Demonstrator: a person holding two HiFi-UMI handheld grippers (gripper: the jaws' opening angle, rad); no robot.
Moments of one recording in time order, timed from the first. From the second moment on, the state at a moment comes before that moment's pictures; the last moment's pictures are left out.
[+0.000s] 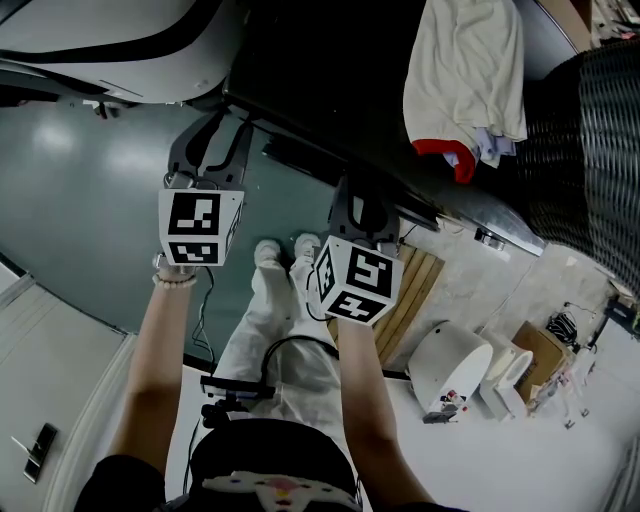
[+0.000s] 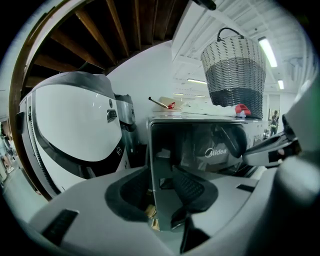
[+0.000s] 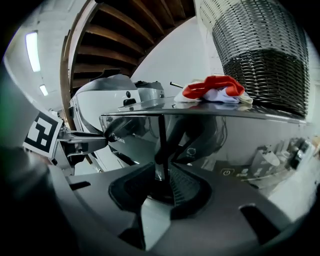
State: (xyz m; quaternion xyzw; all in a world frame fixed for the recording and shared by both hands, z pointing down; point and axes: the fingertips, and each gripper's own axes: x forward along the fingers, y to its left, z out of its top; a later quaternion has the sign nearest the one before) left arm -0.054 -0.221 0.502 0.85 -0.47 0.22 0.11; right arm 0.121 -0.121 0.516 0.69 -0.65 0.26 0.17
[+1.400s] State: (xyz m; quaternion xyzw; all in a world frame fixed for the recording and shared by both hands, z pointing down) left arm -0.053 -0.135 0.386 0.88 -0.44 0.16 0.10; right arm 0.112 -0.085 0.411 0.64 -0.73 0.19 0.12
